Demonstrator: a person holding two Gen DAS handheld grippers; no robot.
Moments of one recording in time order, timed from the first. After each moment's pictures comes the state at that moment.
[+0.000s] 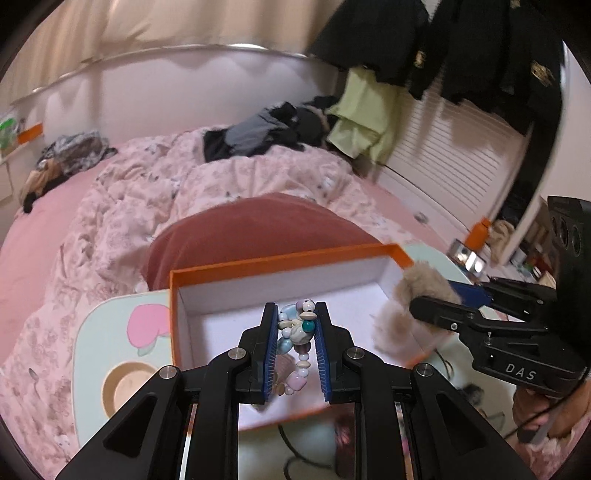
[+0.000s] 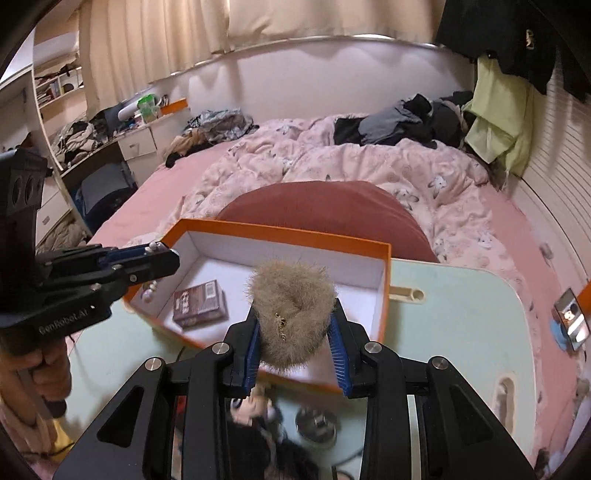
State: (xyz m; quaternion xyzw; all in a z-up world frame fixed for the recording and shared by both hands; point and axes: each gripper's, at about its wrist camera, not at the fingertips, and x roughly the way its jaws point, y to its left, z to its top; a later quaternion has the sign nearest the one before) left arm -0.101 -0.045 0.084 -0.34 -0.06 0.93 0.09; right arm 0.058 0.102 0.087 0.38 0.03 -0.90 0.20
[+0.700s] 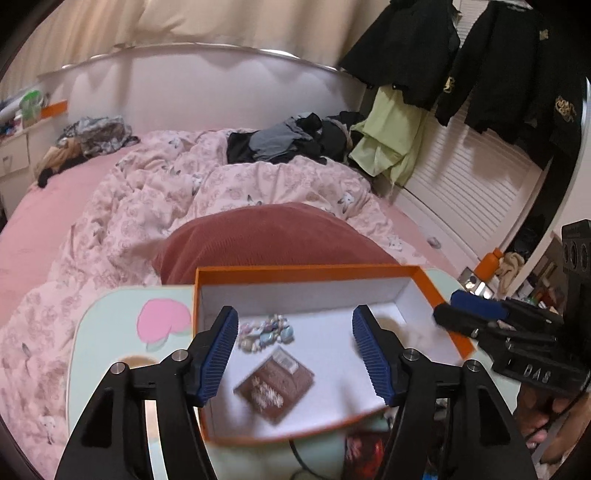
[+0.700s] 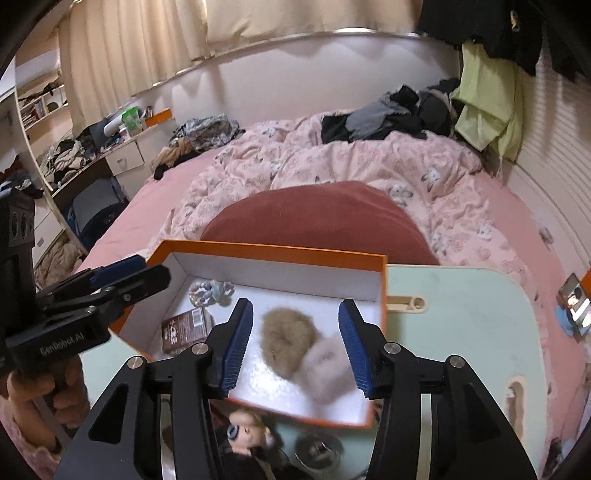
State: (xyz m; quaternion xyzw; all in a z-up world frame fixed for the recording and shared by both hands) left arm -0.091 -0.061 0.080 -0.33 -0.11 0.93 0.07; right arm 0.053 0.113 0.090 0.37 -0.01 -0.91 0.18
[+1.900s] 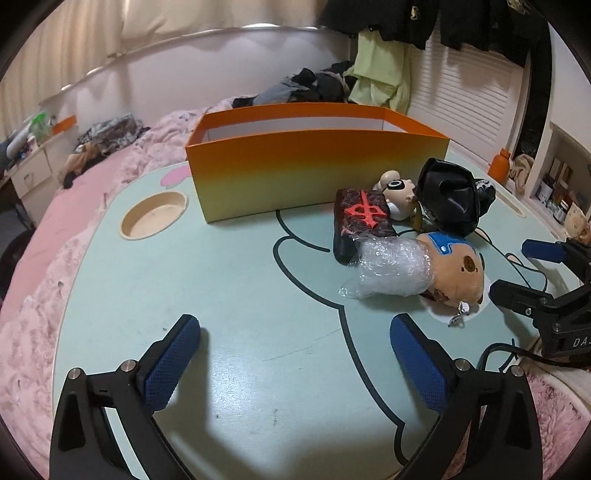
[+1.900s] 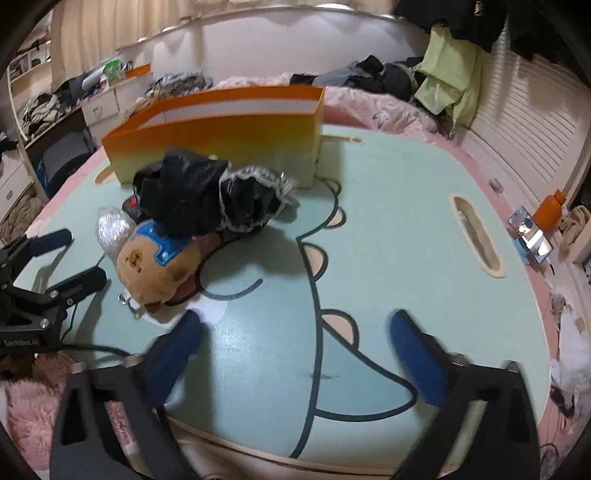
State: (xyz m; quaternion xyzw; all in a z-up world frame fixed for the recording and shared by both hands) left arm 0.049 -0.015 -0.005 -0.38 0.01 0.92 0.03; right arm 0.197 0.153 0.005 0.42 0.06 -0.90 0.11
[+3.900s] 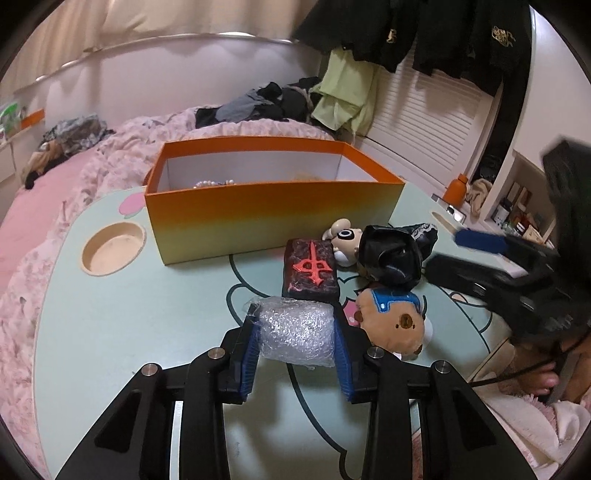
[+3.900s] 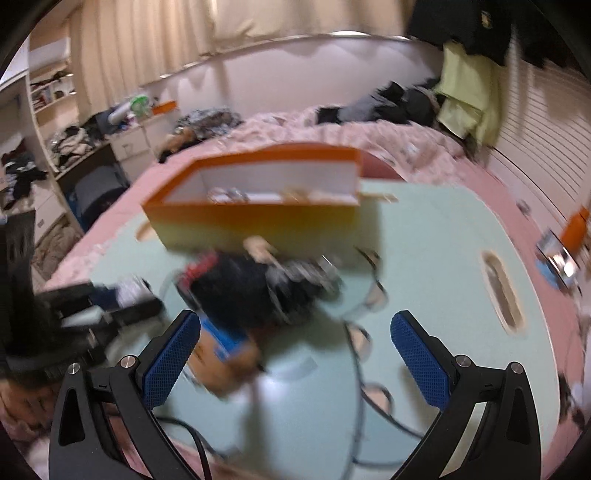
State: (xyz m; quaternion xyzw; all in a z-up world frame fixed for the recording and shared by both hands) left arm 0.034 -0.011 0.023 -0.36 -0.05 0.92 0.12; right arm 0.170 0.124 0.052 0.37 0.01 -0.91 0.17
